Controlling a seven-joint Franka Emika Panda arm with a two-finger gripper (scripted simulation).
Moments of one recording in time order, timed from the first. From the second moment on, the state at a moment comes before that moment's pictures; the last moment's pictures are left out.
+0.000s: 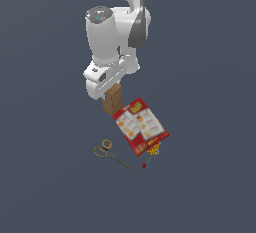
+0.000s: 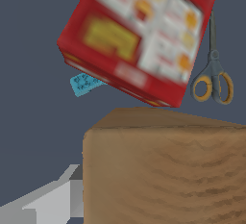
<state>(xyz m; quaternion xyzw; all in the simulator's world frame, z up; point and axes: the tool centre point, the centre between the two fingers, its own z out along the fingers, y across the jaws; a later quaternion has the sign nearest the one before) -0.095 -0.075 0.205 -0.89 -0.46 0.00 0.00</state>
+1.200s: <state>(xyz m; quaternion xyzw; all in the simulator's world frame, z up) -0.023 -0.053 0.403 -0.89 -0.46 0.00 0.00</state>
